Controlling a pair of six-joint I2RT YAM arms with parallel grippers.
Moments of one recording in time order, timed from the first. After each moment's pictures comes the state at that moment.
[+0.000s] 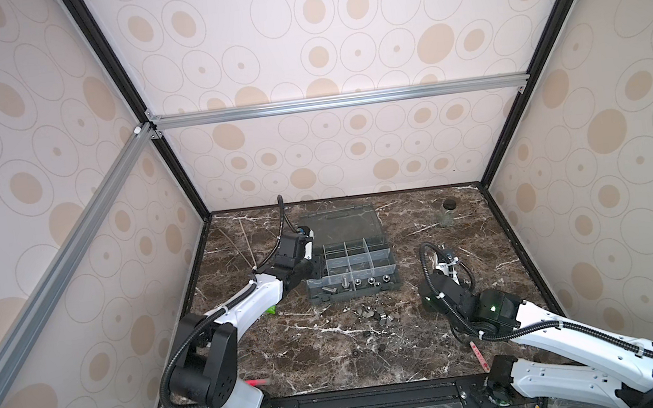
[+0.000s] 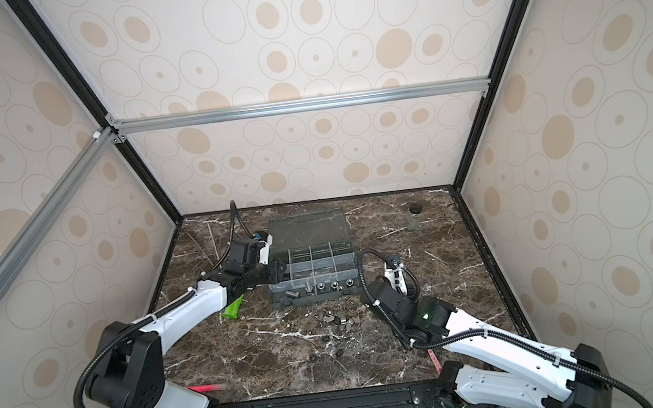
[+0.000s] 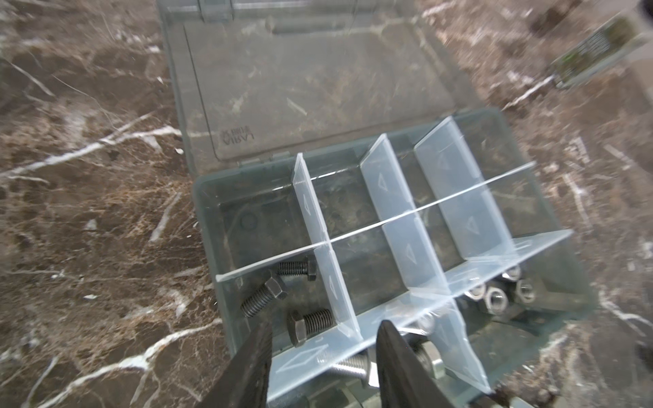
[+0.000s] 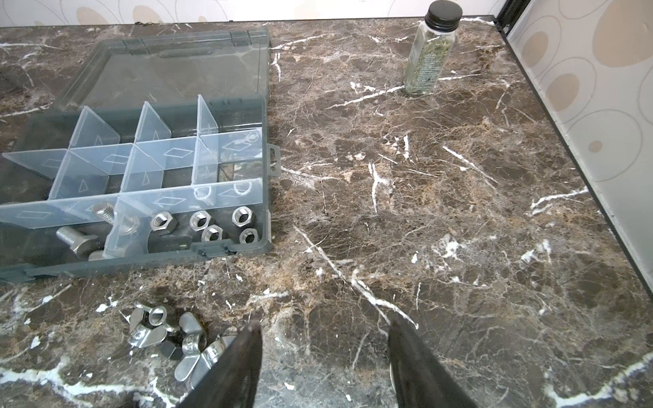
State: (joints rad) left arm -0.40 1.48 0.93 -0.19 0.08 -0.27; right arm 0.90 0.95 0.76 -0.74 0.68 0.73
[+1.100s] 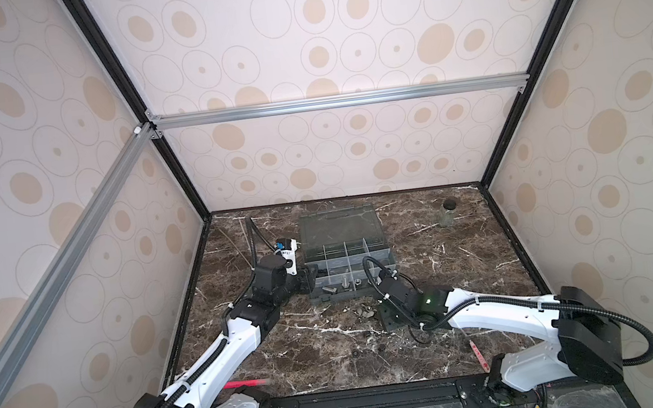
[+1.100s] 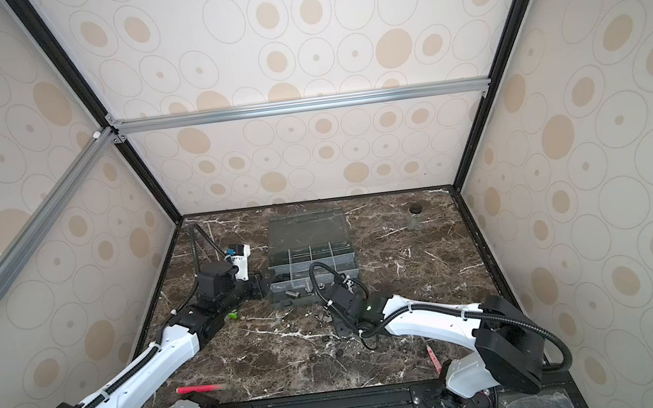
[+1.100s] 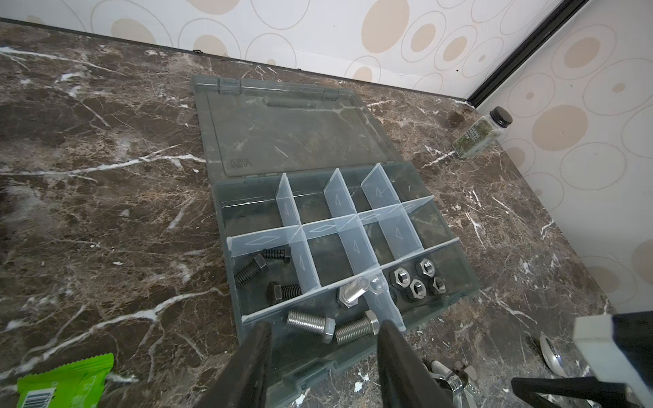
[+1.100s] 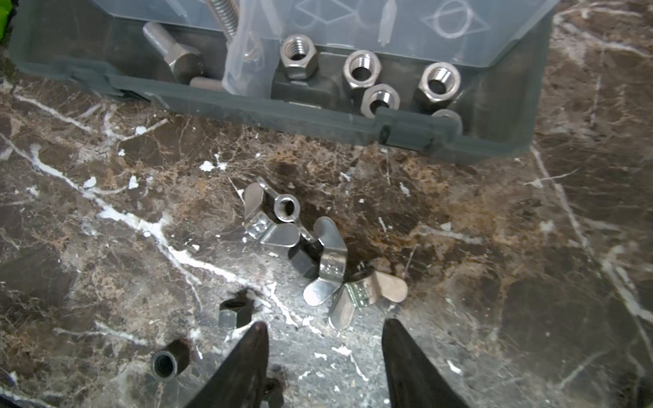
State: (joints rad) left arm -0.40 1.09 0.67 -0.09 0.11 -0.37; right arm 0.99 1.42 0.86 -0.53 0.23 0.68
